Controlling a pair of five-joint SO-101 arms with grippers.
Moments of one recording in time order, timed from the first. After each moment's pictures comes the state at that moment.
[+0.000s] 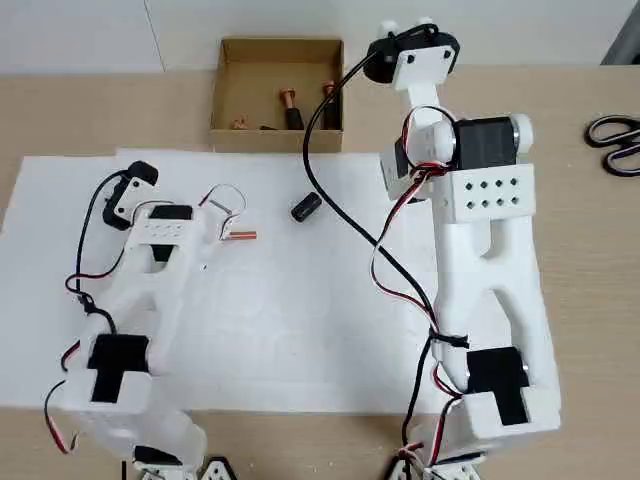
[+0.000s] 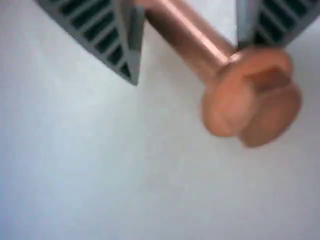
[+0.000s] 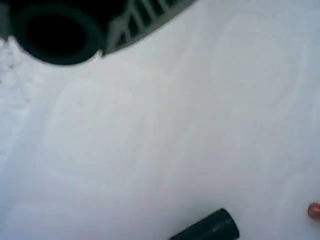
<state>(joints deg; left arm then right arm) -2.1 11.6 25.0 46.3 66.9 -10.8 3.3 -29.1 96.2 6.0</state>
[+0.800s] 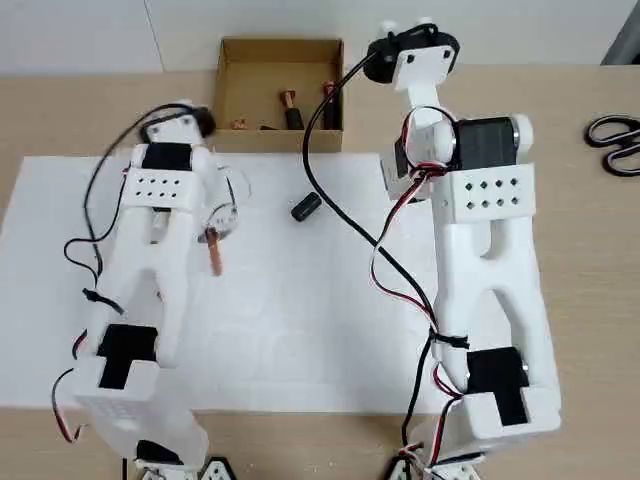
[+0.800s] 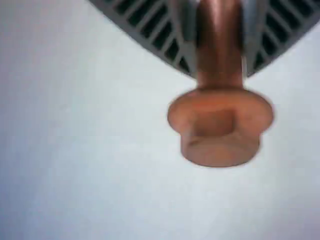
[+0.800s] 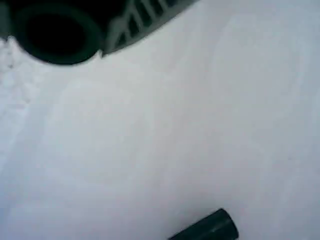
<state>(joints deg) -0.4 13.1 -4.9 88.7 15.4 -10.8 3.3 -29.1 96.2 6.0</state>
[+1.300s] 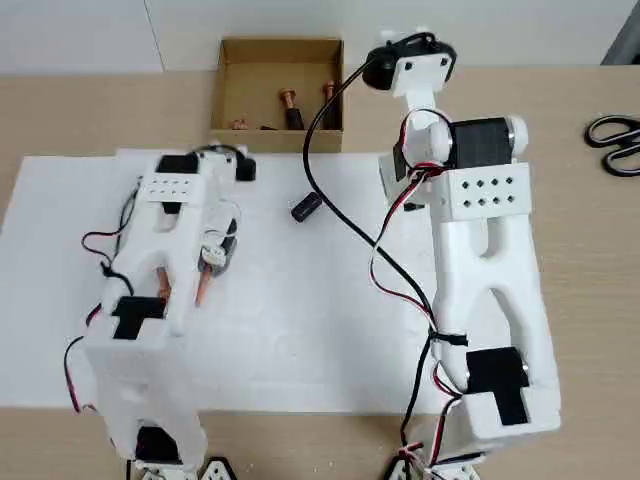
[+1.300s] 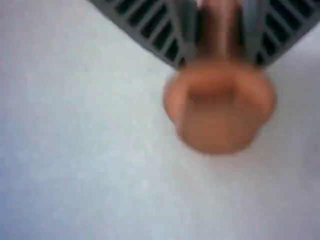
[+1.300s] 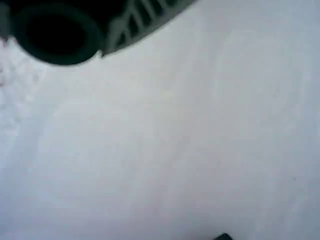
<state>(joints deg) -1.5 29.5 -5.8 88.5 -5.9 -10.8 3.3 -25.7 96.2 5.8</state>
